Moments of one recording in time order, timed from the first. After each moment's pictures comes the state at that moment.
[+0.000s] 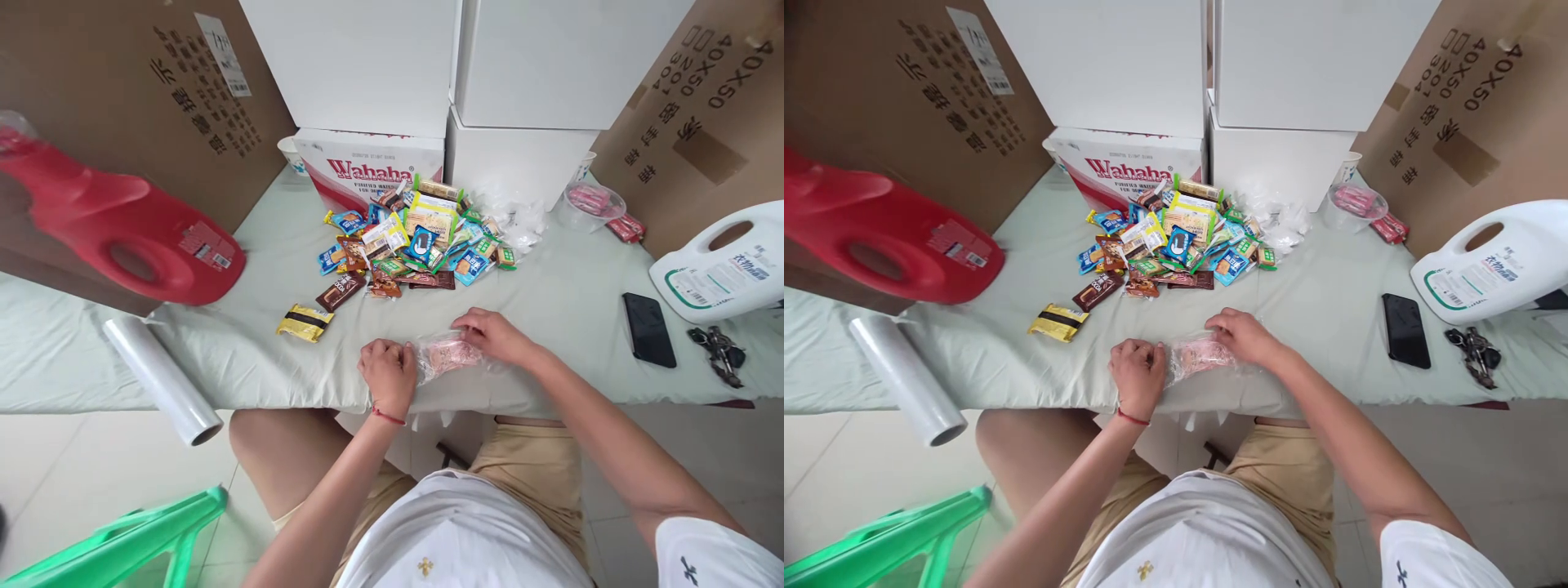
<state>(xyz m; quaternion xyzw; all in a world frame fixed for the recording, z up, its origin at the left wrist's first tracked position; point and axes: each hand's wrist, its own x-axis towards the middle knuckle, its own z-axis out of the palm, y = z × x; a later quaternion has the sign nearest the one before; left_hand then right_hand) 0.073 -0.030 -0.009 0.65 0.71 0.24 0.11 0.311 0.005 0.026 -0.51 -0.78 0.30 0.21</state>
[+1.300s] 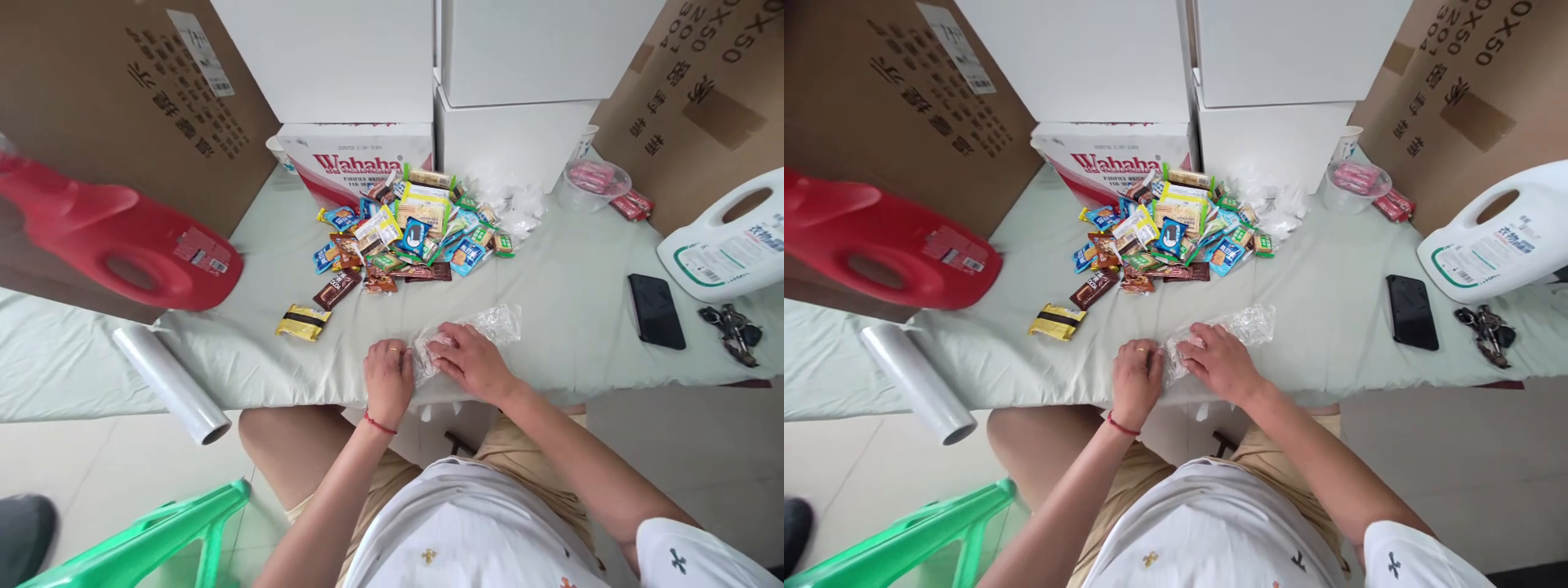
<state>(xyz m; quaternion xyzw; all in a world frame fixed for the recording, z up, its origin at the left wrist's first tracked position) 0.057 -0.044 -0.003 0.71 0.64 0.26 0.16 0.260 -0.062 0.021 -0.49 -0.83 0.13 0.24</state>
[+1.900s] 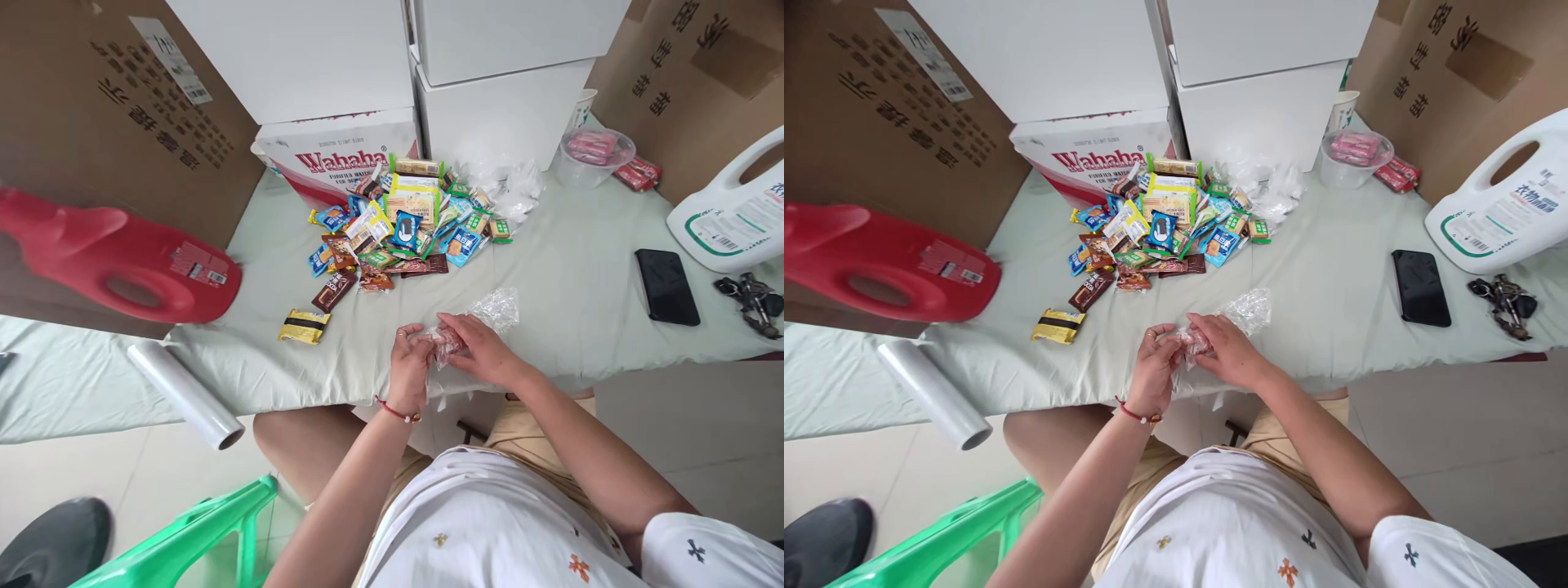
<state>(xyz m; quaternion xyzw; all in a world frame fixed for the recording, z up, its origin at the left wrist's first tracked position) 0.106 -0.038 0.029 0.32 0.54 0.43 0.65 0.273 -0.052 0.008 -0.47 -0.76 0.29 0.33</state>
